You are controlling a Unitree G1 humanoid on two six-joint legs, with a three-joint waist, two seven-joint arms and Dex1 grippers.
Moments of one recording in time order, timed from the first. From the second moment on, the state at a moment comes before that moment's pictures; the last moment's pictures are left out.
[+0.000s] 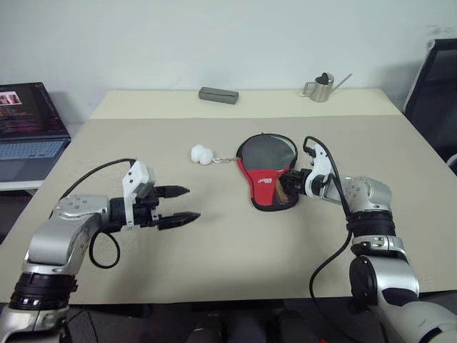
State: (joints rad) left arm -0.29 0.84 0.11 -0.13 -0.53 0.54 -1.19; right arm -0.84 -0.22 -0.26 0.41 0.48 1.10 0.22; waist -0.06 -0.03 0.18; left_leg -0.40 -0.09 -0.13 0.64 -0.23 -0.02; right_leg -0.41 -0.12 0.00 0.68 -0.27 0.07
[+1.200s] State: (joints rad) left arm -0.23 0.92 0.04 -0.35 -0.65 0.60 -1.36; right arm -0.25 -0.38 -0.35 -0.46 0.98 1.57 0.03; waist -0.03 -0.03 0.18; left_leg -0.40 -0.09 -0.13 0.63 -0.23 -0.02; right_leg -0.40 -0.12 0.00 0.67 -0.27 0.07
